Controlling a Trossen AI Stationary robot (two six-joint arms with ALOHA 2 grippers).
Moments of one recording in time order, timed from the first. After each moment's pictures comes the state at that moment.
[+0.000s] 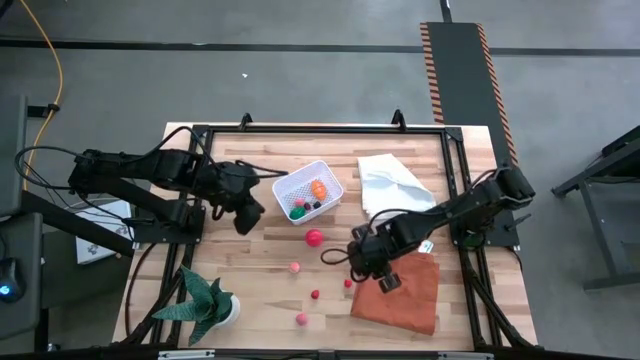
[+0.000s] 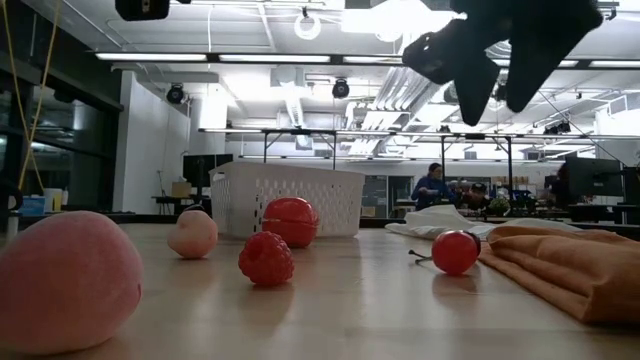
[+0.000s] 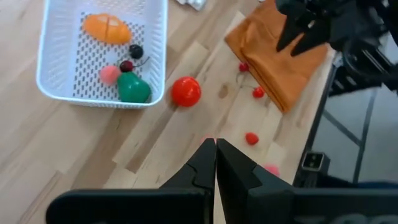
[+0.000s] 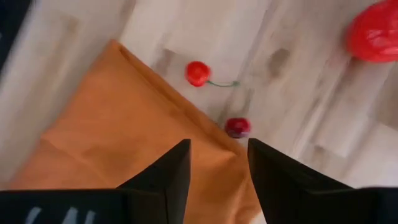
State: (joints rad) left arm -0.01 1.14 1.28 -1.04 -0.05 -0.76; right arm 0.36 1.69 1.29 -0.84 -0.05 -0.09
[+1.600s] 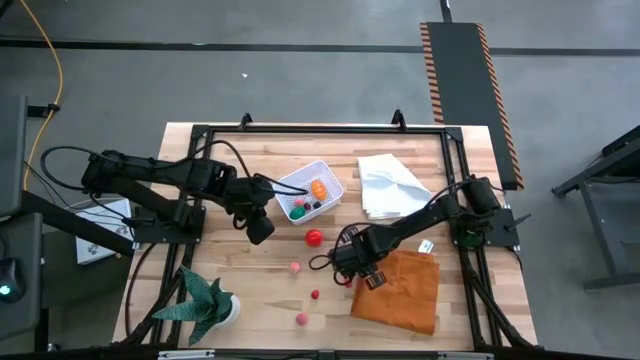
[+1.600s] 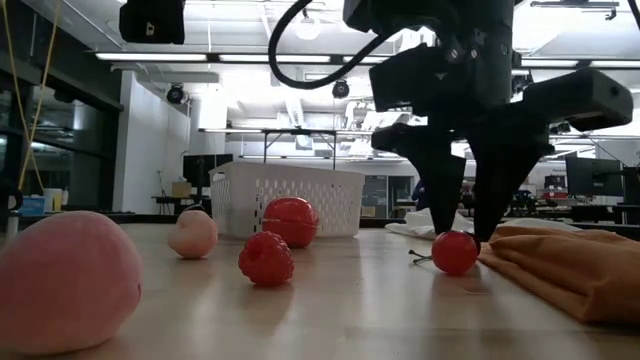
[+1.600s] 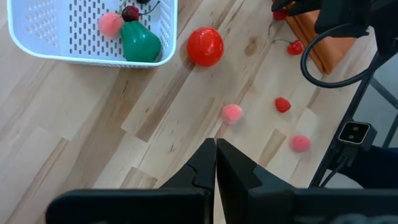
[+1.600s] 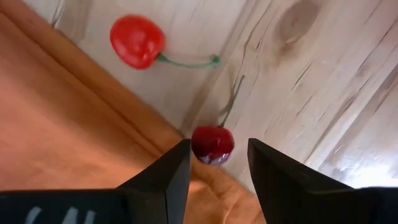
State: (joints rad) left arm -0.01 1.30 1.28 -1.11 0.02 -0.74; right arm 0.32 1.97 1.34 -0.81 0.00 -0.20
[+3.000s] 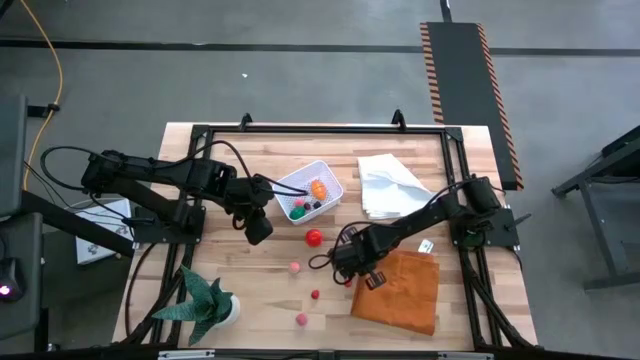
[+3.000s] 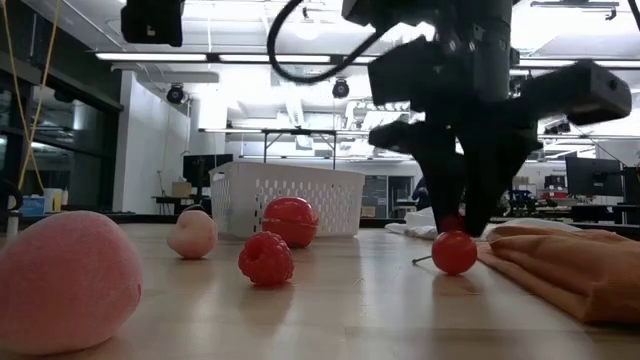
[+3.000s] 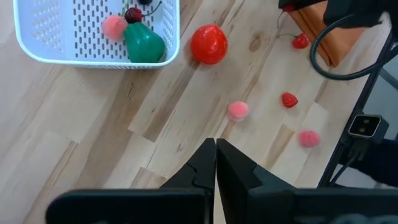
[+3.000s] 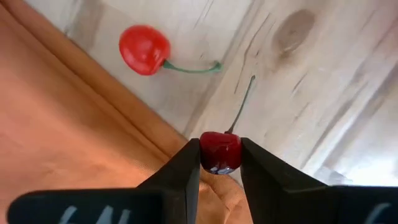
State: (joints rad) left arm -0.01 1.30 1.28 -1.12 0.01 -0.69; right arm 0.32 1.95 1.34 -0.81 -0.02 -0.20
